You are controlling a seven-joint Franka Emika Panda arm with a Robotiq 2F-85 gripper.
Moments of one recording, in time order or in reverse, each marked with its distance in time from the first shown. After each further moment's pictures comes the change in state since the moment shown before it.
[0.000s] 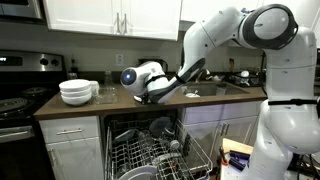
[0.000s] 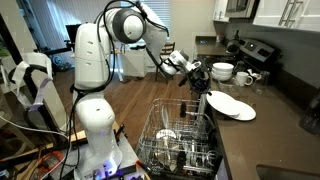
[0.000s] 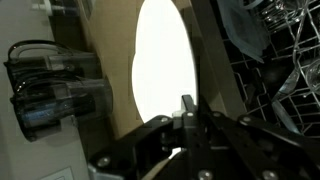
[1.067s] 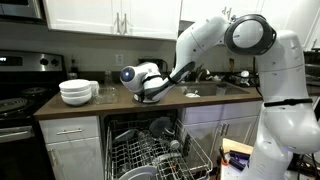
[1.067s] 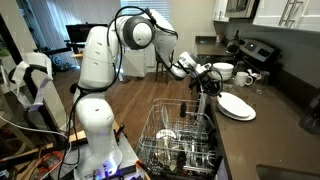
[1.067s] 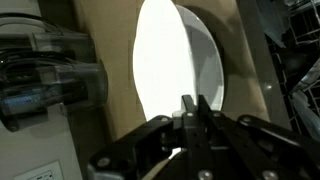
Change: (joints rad) arm -0.034 0.121 -0.060 0.147 -0.008 0.107 -0.108
